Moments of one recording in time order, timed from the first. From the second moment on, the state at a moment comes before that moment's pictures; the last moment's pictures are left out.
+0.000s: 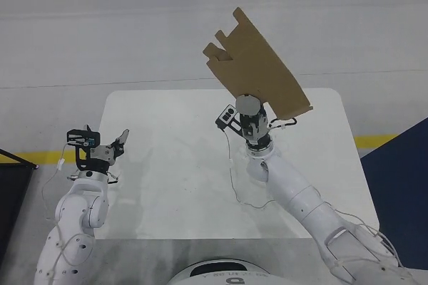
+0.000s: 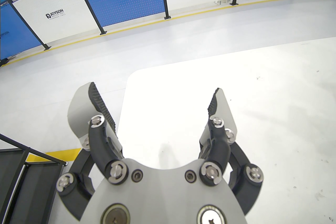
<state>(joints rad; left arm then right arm) 1.73 -1.15 -1.60 -1.80 1.33 0.00 0.00 -1.01 -1.39 0.82 -1.06 2.02 0.45 1.37</state>
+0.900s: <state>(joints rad) 1.73 -1.15 -1.60 -1.80 1.33 0.00 0.00 -0.92 -1.32 1.03 -0.98 1.11 -0.40 1.42</state>
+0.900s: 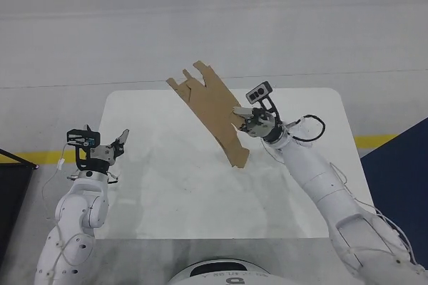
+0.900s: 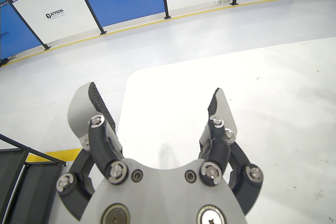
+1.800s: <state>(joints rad) 1.73 -1.15 -1.60 -1.80 1.33 0.00 0.00 -1.19 -1.22 1.29 -1.48 -0.19 -0.63 0.72</state>
